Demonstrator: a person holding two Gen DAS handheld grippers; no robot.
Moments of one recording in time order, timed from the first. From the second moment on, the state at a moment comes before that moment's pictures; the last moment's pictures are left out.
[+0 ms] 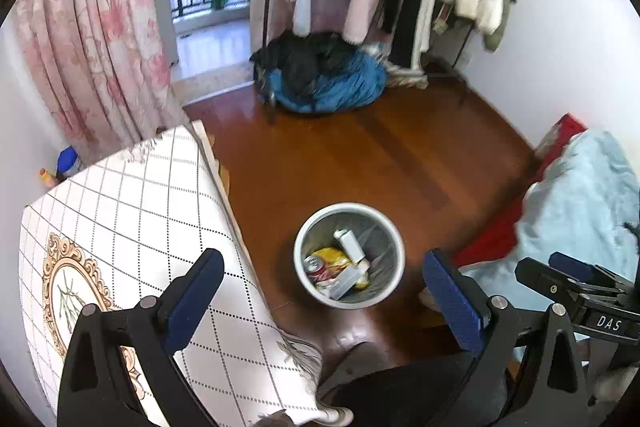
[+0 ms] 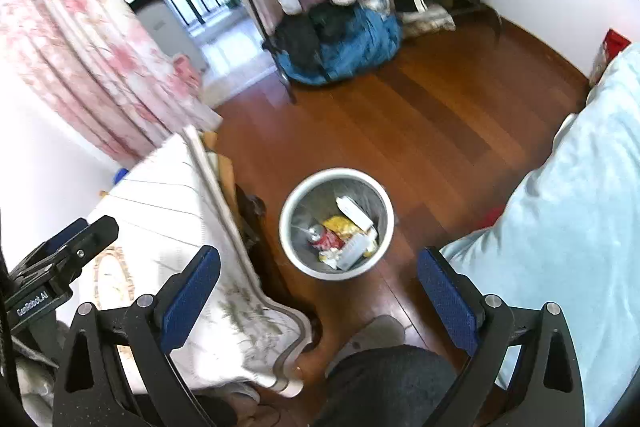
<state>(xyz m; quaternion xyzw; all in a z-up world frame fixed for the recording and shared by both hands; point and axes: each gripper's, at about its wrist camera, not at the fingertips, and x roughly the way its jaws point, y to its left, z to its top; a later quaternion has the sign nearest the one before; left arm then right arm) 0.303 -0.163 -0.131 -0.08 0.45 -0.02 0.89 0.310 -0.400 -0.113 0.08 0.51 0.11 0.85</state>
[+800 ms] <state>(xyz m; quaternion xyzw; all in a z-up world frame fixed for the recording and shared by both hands) 0.192 -0.152 -0.018 -0.12 0.38 -0.07 0.91 0.193 -0.404 0.027 0.09 0.44 0.22 0.87</state>
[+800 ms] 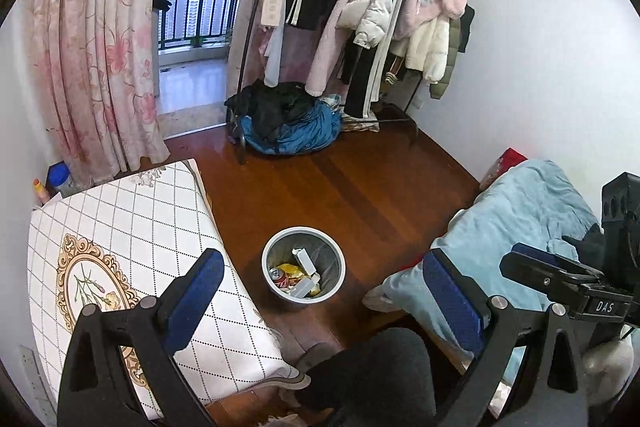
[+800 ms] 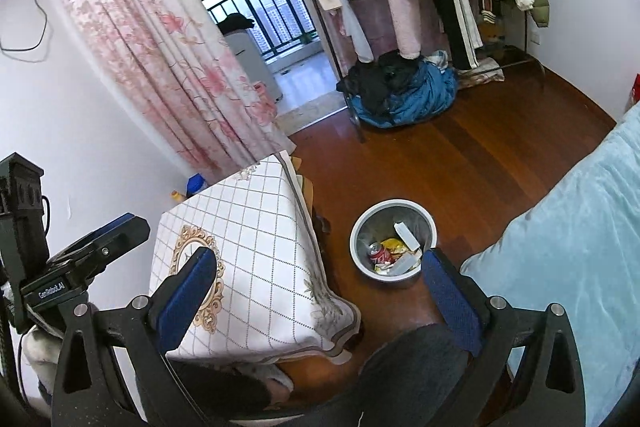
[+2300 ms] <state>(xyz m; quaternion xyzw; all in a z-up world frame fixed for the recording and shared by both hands) 0.172 -0.173 -0.009 -0.12 0.38 -0.11 0.91 0.174 -0.408 0.037 0.08 0.44 0.22 0.87</state>
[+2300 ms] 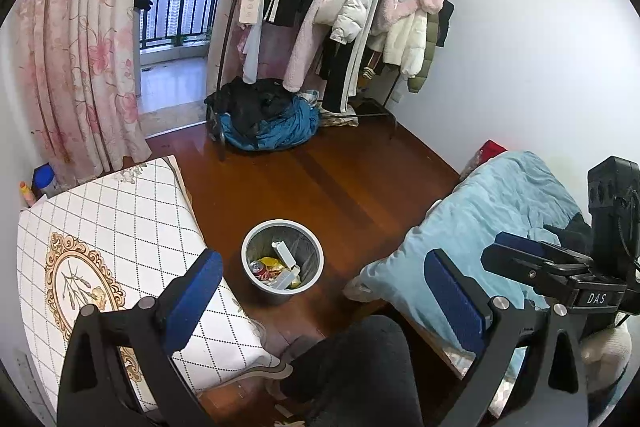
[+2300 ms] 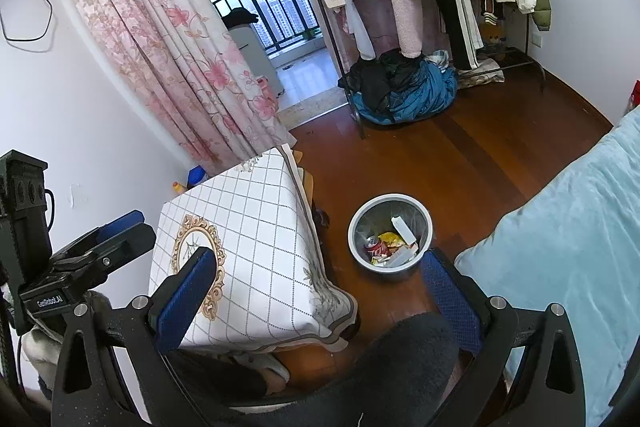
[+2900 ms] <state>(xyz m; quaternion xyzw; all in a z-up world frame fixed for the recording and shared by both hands) 0.169 -0.171 -0.008 -0.13 0.38 -0.11 0.91 0.168 -0.404 0.038 0.07 0.45 0.24 0.86</state>
